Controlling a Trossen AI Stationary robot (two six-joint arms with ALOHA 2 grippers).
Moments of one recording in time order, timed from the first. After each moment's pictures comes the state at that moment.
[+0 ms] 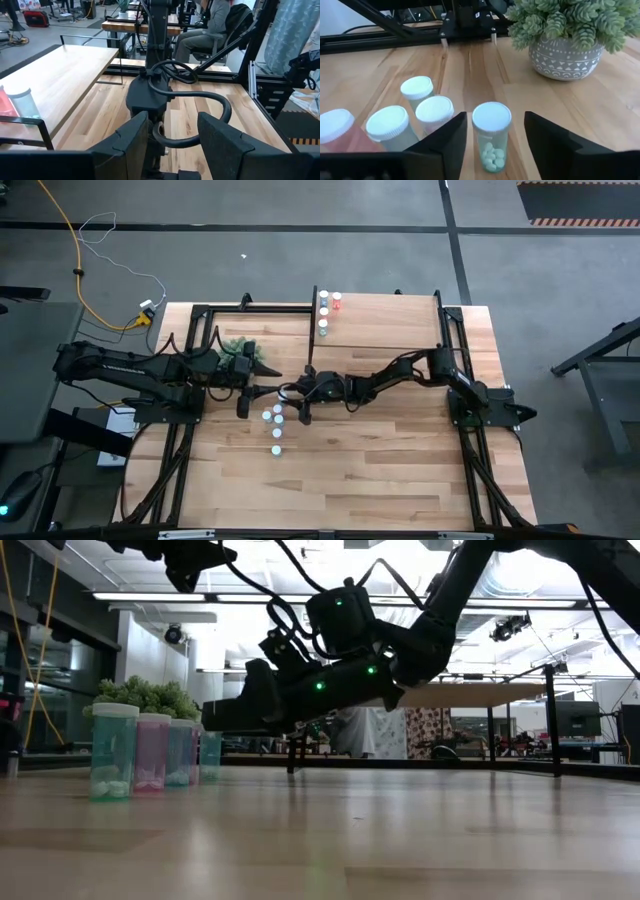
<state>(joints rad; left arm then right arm) 0.04 0.83 0.60 0.03 -0.09 -0.08 -0.02 2.24 1.20 0.77 0.00 0.07</state>
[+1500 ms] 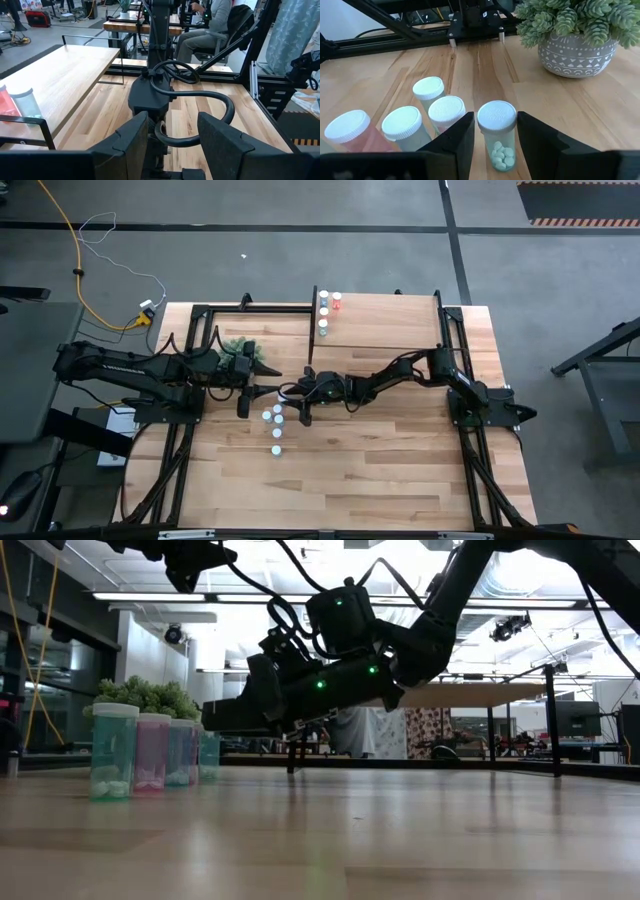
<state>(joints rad) 0.04 0.83 0.60 0.03 -0.09 -0.08 -0.02 2.24 1.20 0.77 -0.04 0.10</state>
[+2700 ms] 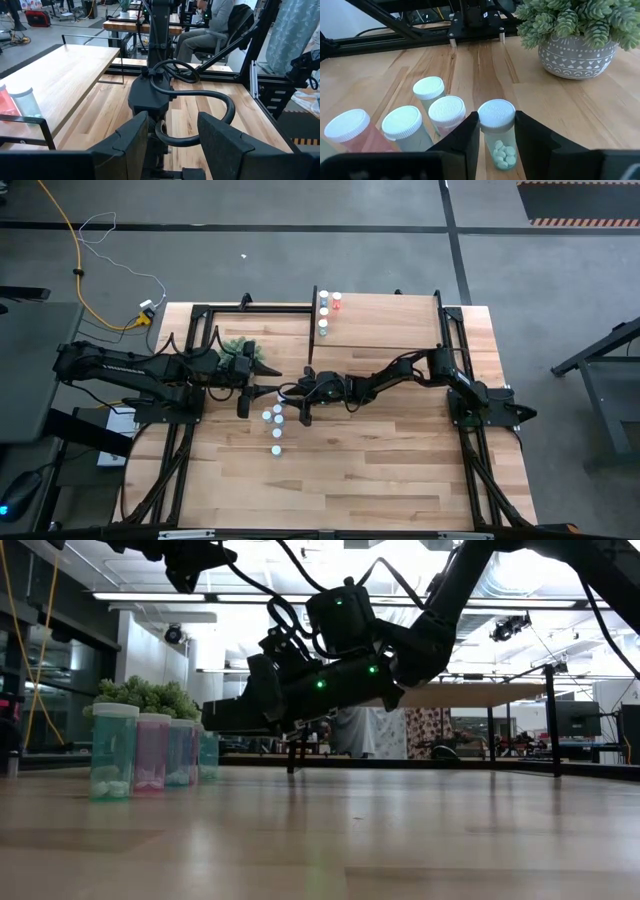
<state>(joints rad) 0.04 0.83 0.60 0.03 -0.09 -0.08 -0.02 2.24 1.20 0.76 -0.04 0.09</state>
